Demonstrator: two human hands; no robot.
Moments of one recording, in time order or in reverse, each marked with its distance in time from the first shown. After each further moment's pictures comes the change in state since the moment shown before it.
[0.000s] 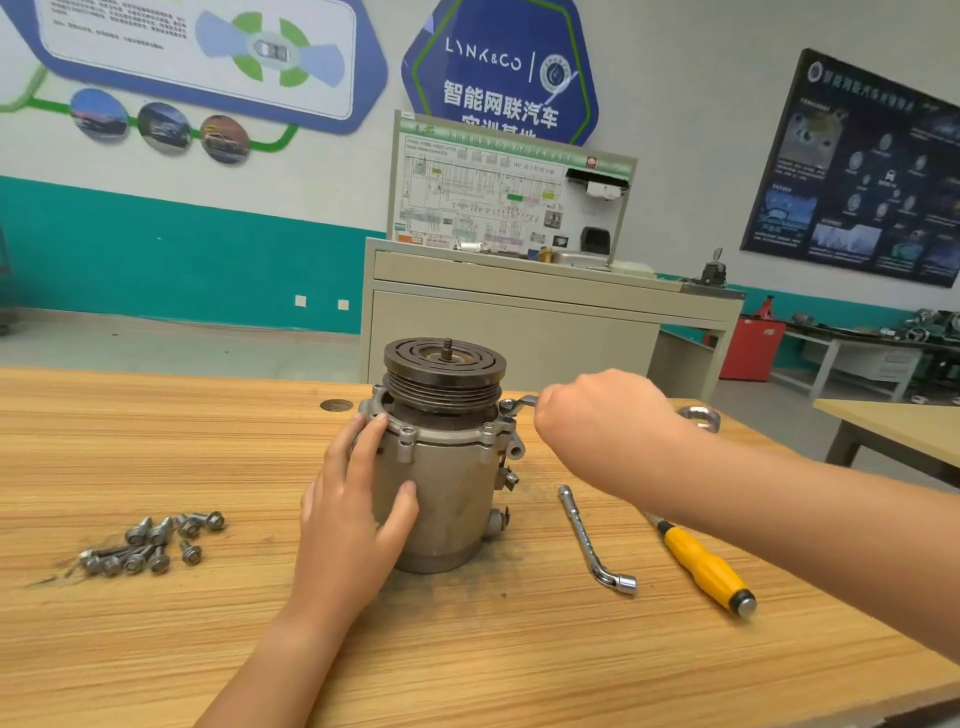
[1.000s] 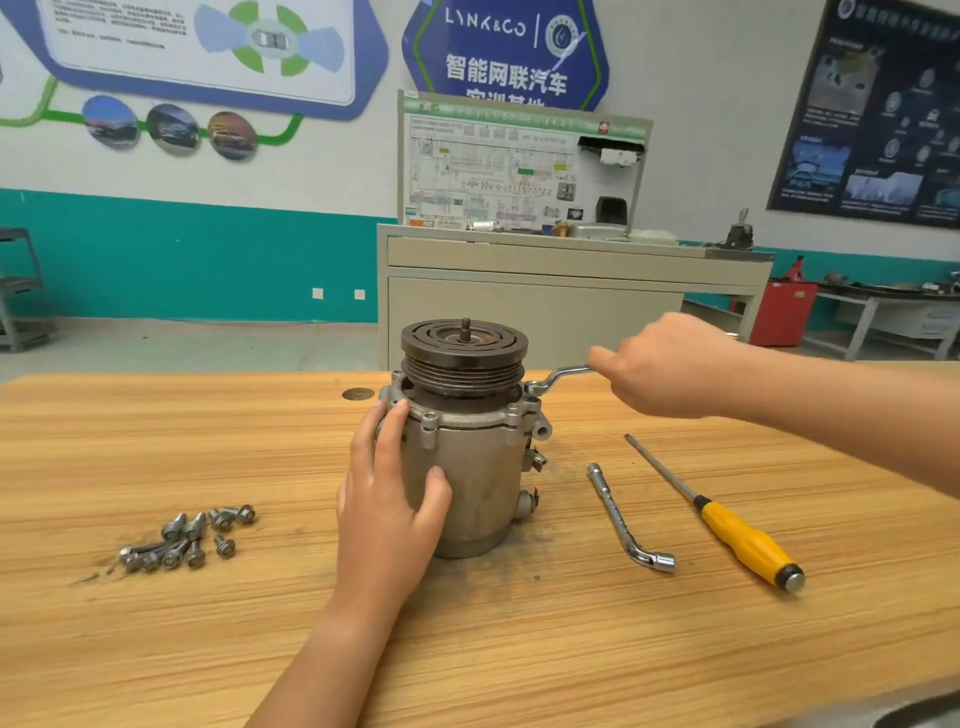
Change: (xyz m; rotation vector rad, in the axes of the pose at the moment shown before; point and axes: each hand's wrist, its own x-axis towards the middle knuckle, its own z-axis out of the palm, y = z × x) left_hand -0.001 0.005 0.006 -0.061 0.019 -0.025; right_hand 0.040 0.057 0.069 -0.092 0.190 -0.072
